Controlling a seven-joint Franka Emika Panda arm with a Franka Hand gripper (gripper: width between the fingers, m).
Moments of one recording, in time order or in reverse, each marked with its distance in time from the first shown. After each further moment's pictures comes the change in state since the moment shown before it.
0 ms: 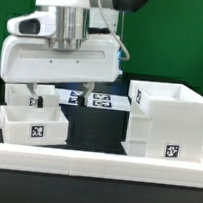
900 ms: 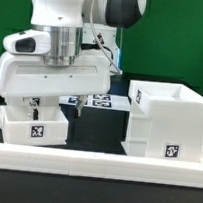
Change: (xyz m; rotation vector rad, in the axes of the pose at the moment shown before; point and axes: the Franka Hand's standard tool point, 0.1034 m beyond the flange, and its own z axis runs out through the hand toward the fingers) arm -0.019 -0.001 0.028 0.002 -0.018 -0.009
